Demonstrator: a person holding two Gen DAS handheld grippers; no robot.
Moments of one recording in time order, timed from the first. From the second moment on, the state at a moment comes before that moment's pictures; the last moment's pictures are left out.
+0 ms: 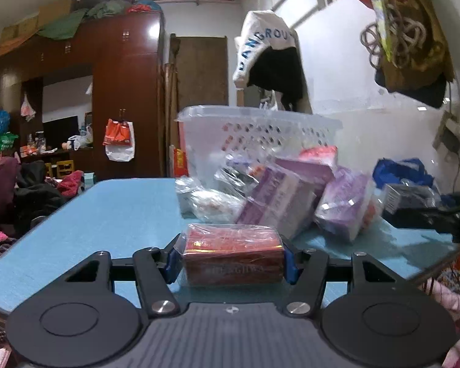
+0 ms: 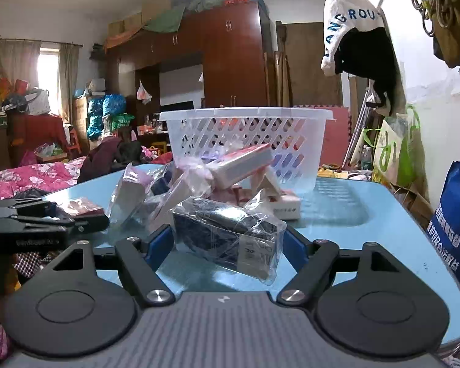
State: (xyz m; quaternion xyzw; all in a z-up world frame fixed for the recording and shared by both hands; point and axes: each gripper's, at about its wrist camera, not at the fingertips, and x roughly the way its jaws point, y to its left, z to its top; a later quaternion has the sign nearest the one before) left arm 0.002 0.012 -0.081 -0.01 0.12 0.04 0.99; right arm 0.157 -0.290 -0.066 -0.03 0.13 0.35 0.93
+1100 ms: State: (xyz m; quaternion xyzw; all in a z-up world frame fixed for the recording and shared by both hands) left arm 0.050 0.058 0.014 -0.07 0.06 0.00 1.00; right arm 0.218 -0.305 0.008 -0.01 0.06 0.35 0.93
